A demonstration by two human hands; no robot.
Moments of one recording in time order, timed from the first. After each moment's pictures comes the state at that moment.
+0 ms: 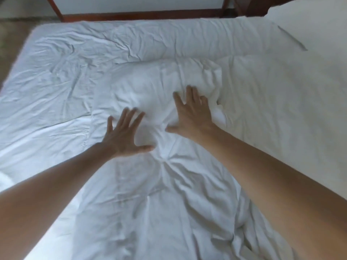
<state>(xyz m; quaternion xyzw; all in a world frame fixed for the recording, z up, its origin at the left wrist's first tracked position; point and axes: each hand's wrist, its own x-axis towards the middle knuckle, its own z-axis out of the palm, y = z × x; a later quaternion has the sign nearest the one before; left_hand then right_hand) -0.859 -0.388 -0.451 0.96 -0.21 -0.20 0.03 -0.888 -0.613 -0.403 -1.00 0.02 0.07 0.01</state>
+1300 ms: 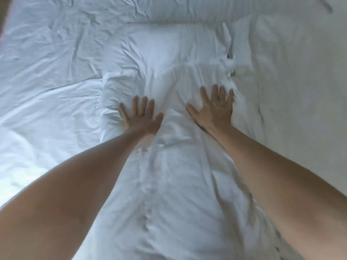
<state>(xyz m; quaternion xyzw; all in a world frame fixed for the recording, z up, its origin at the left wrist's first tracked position) -0.905 -0.388 -0.509 0.96 -0.10 -0.27 -0.02 -0.944 -0.603 -0.481 -0.98 0.16 0.11 -0.01</state>
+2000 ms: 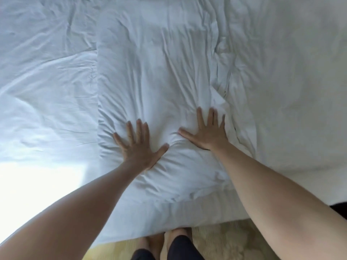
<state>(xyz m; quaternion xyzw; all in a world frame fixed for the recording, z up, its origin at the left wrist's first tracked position) -1.151 -0.343 -0.489 0.95 -0.10 -0.29 -0.02 -1.166 -0.575 -0.459 -0.93 0.17 0.31 0.10</state>
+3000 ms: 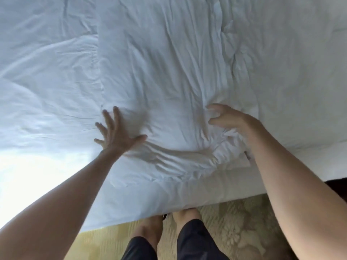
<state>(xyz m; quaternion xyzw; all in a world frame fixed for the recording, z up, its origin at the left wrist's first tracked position) -1.140 -0.256 -0.489 0.94 0.06 -0.28 0.18 -1.179 -0.596 -0.412 -0.87 0.22 0.35 0.28</state>
